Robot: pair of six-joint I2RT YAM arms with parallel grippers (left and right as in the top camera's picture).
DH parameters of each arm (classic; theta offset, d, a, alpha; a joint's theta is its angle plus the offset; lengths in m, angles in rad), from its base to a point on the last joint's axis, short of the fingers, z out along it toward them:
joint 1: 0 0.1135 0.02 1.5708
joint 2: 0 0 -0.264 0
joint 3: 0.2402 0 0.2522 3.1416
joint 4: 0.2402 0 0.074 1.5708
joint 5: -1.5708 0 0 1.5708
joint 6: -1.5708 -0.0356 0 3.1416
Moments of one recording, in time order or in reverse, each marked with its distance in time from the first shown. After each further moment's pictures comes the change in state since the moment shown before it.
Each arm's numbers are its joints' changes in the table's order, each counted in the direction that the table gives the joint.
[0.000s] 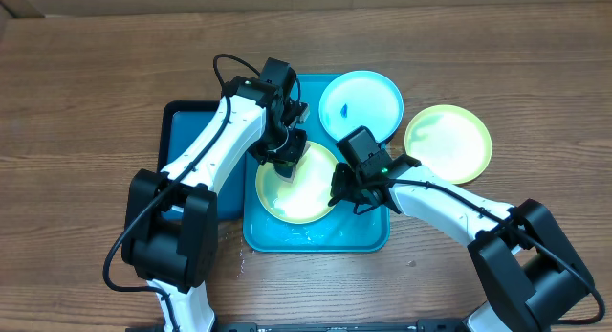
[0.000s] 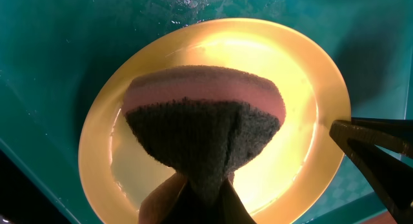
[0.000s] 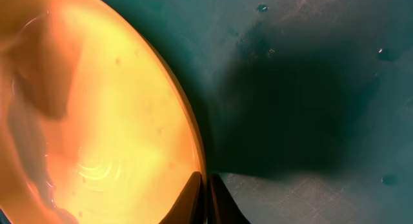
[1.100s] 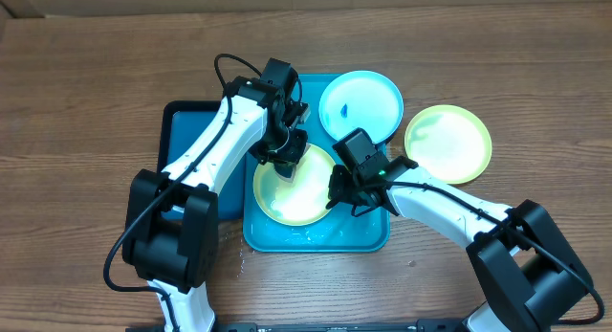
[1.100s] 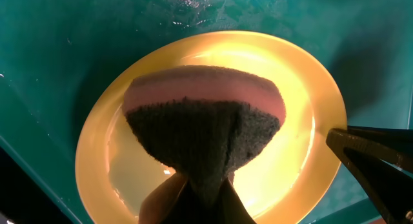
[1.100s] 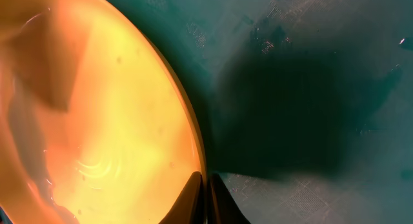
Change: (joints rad) left arm -0.006 0.000 0.000 -0.002 0.015 0.003; right arm 0.018 0.000 0.000 -0.002 -0.001 -0.001
